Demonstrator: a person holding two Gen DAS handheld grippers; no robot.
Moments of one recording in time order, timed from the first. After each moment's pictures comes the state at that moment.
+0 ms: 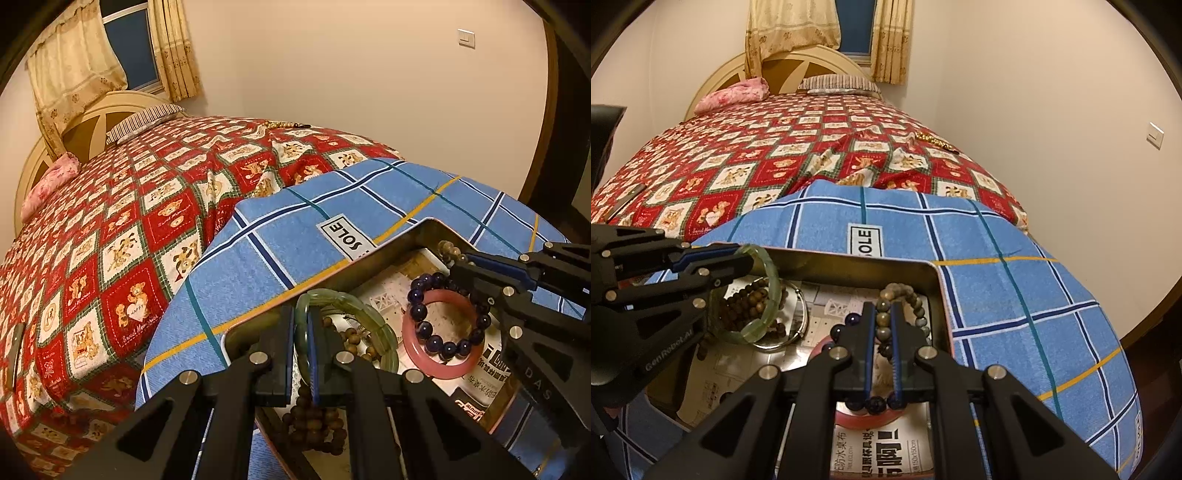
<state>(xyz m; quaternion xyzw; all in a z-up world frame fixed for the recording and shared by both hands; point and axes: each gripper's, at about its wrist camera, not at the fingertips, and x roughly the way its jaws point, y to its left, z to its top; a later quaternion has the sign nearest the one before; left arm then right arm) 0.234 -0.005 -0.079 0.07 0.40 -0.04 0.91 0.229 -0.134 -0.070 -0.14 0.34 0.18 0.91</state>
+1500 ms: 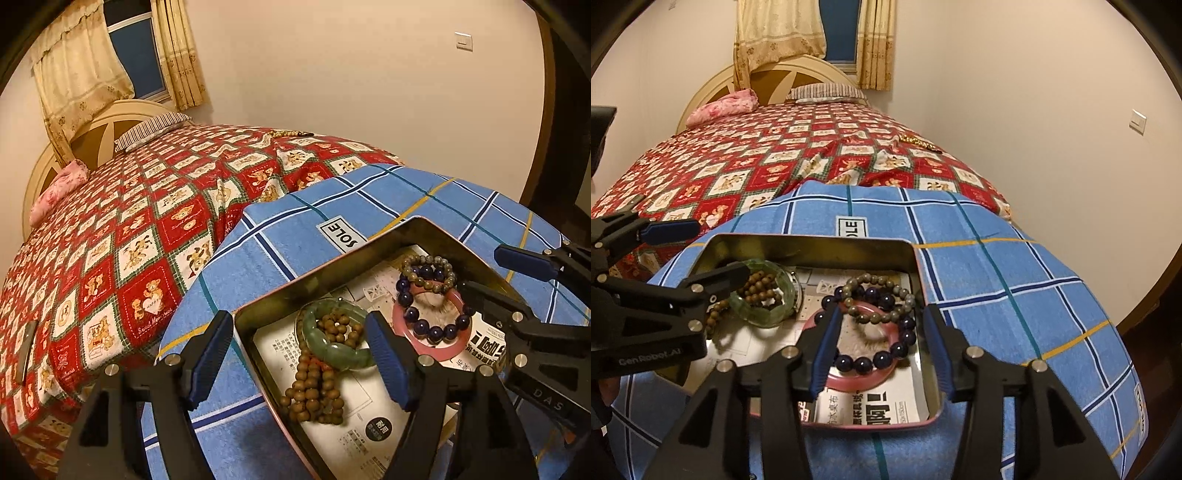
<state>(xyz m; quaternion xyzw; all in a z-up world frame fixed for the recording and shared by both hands) 0.207 -0.009 -0.067 0.08 0.38 -0.03 0.92 0.202 -0.155 -0.068 -0.12 0.33 0.17 0.92</state>
